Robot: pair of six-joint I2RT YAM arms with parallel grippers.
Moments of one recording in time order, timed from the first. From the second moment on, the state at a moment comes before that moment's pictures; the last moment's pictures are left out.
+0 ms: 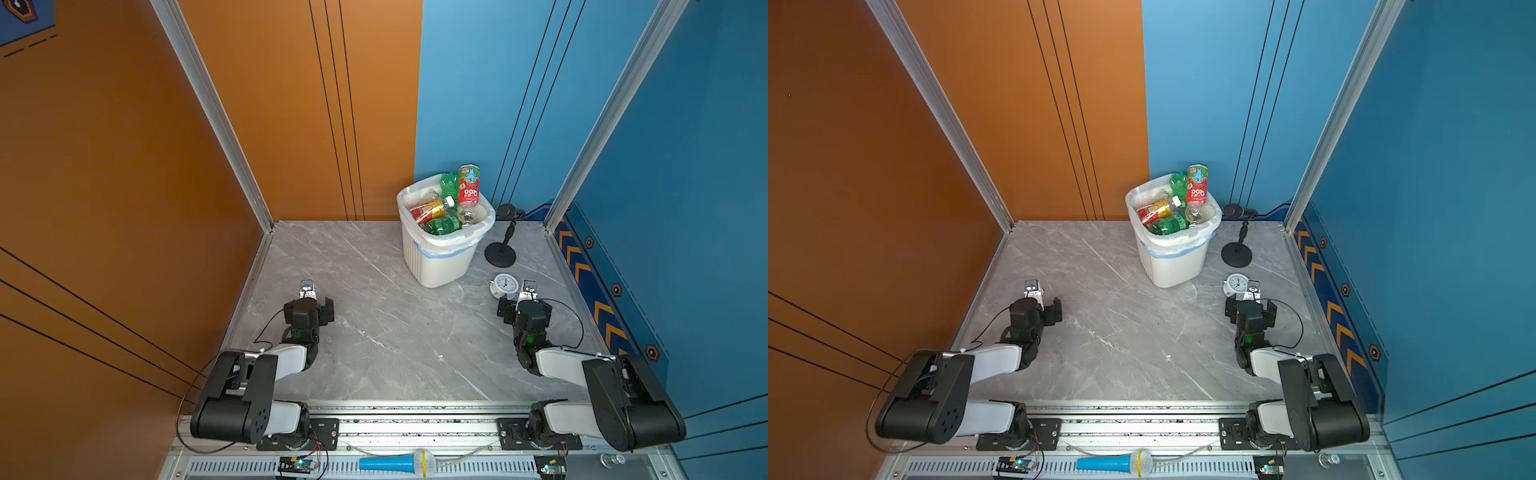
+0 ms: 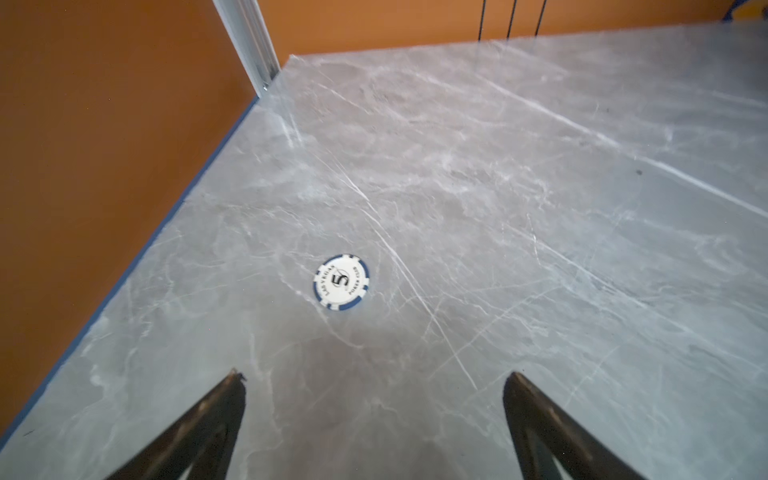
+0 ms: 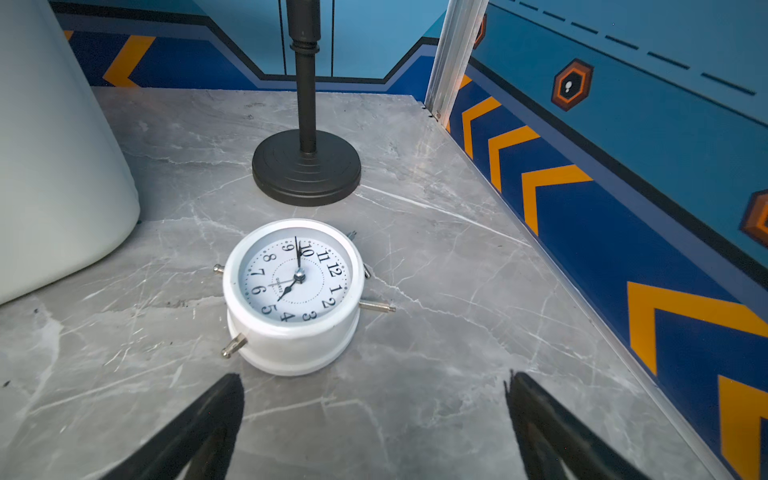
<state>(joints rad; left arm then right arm) -0.08 1.45 0.34 0.63 -0.29 -0.01 0.12 1.40 0.26 0.75 0.43 0.04</state>
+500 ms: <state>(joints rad) -0.05 1.56 0.36 0.83 -0.23 0.00 0.08 1.54 0.34 0.87 0.30 0.02</state>
